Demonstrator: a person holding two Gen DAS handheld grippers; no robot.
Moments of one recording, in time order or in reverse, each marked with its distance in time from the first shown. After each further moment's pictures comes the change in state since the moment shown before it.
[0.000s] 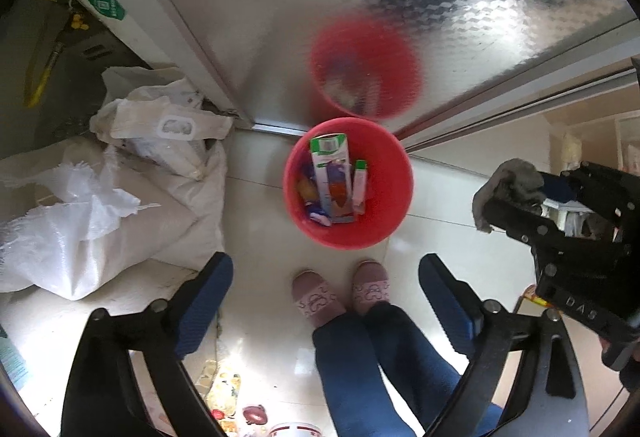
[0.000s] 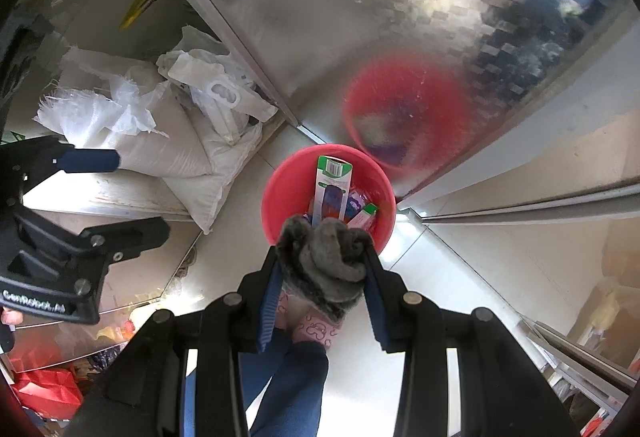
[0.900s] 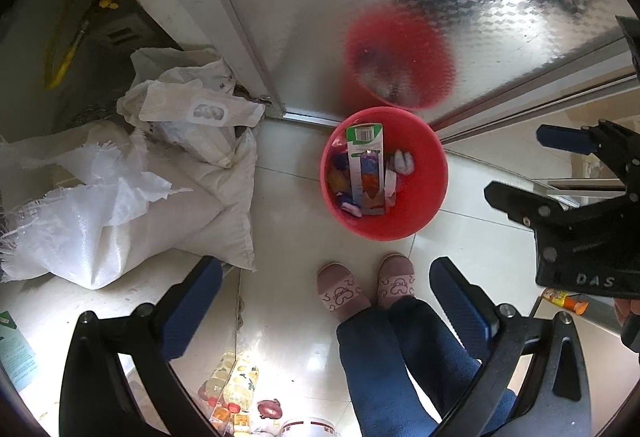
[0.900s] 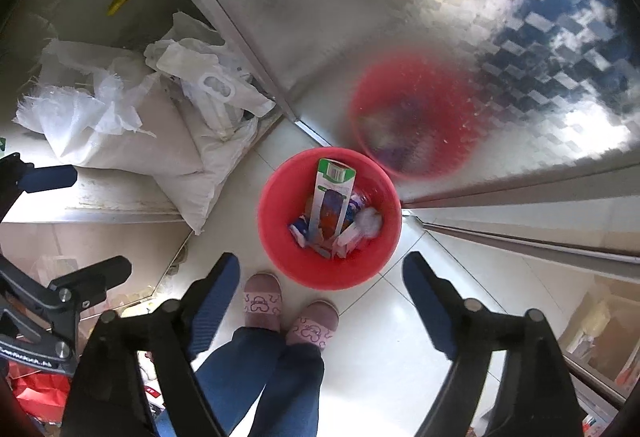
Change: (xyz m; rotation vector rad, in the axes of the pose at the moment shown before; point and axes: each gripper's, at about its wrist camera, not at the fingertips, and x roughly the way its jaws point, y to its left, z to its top) left arm 0.006 0.024 -0.010 -0.029 0.016 0.064; right arm 0.020 0.015 0.022 -0.011 0.038 -0.041
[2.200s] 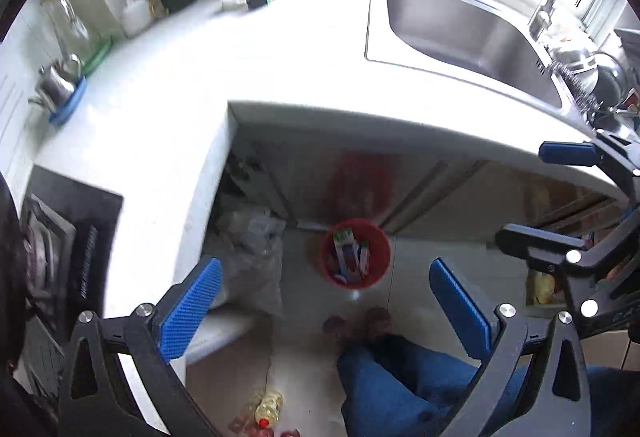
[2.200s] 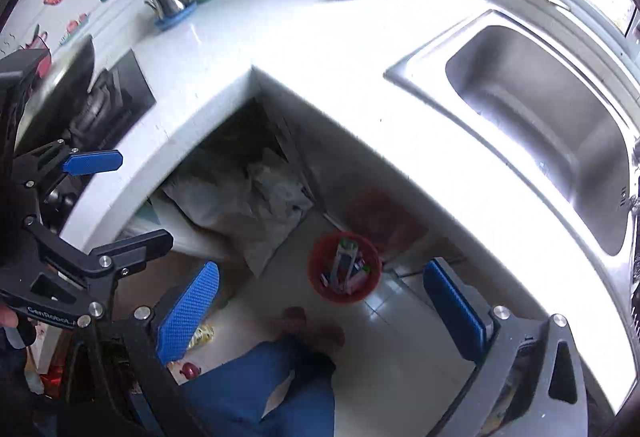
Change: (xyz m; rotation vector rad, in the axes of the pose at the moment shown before) left arm -0.376 -0.033 -0.051 0.080 -0.396 0.029; right arm -0.350 0.046 -0.036 -0.047 -0.316 0.009
